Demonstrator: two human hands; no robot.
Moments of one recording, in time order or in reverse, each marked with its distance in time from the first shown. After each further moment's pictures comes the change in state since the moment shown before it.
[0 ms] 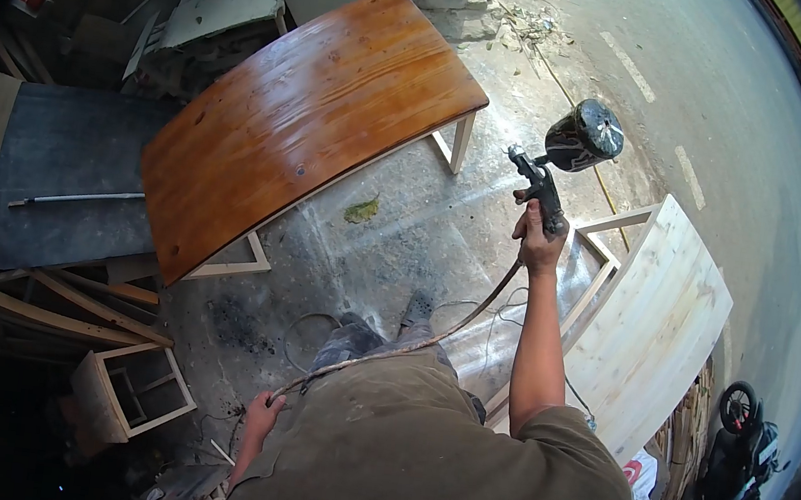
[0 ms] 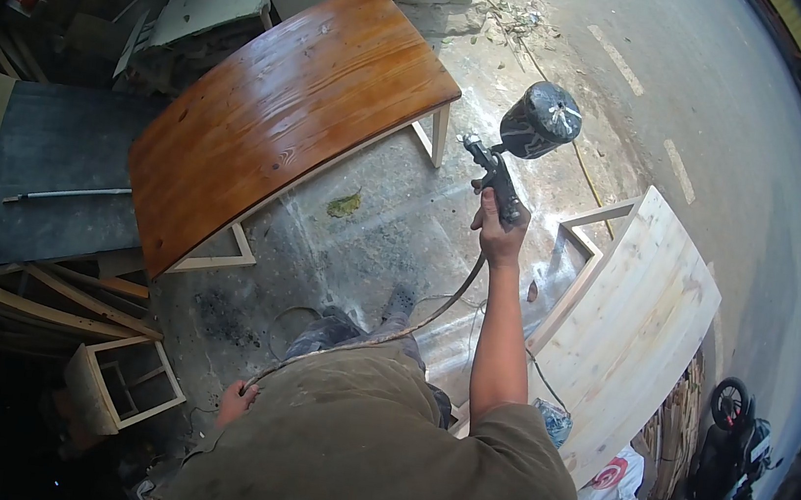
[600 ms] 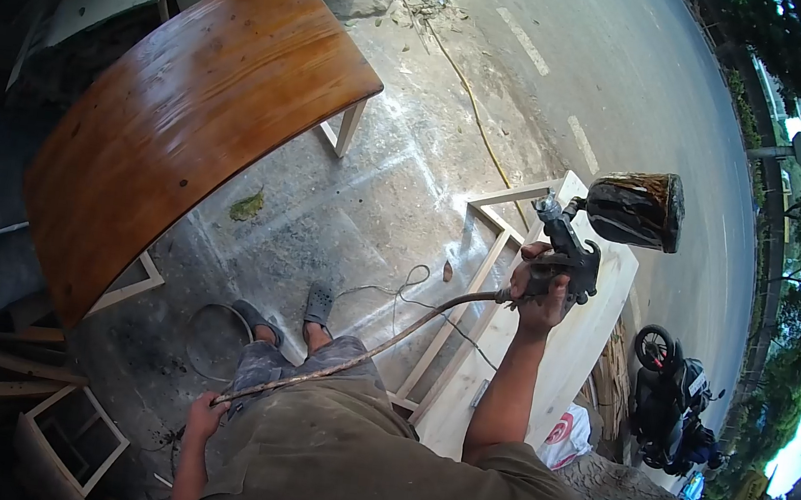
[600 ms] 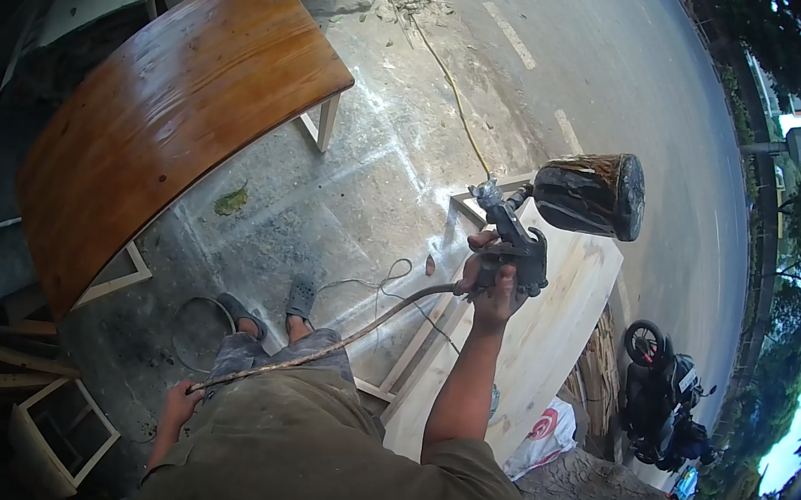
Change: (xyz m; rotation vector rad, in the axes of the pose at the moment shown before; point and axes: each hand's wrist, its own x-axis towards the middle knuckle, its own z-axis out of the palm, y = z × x) left_hand 0.085 0.061 0.016 0.109 -0.301 0.174; right_hand -0.041 -0.088 -0.109 0.127 0.009 -0.133
